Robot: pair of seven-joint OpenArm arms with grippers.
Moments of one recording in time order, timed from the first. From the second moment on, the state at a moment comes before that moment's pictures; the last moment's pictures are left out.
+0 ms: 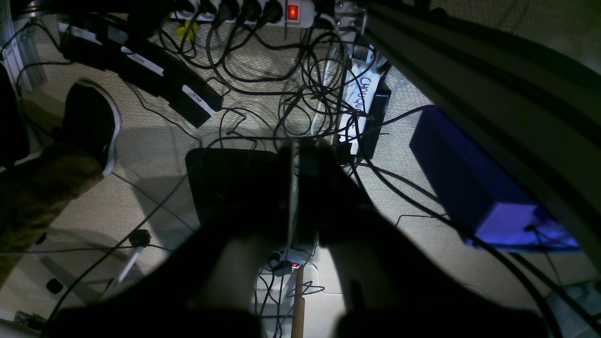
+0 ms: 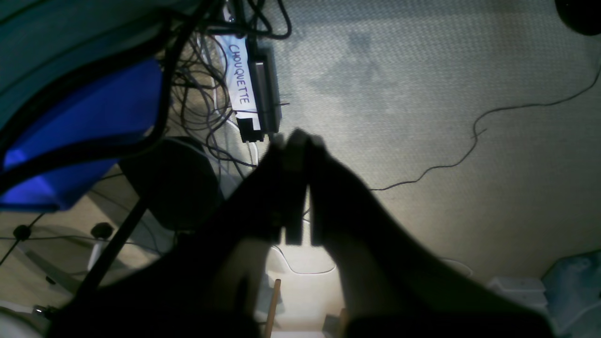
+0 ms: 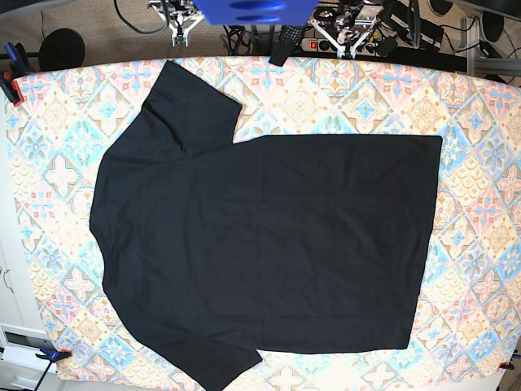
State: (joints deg) left arm 13.9 -2.7 6.7 27.4 -11.3 0.7 10.4; right arm -9.0 0.6 5.0 7.7 -0.6 1.4 2.1
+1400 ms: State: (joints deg) left arm 59.3 -19.9 0.2 97.0 -16.8 1.2 13.7; right arm -56.7 11.2 19.6 77.8 -0.5 2.4 0.8
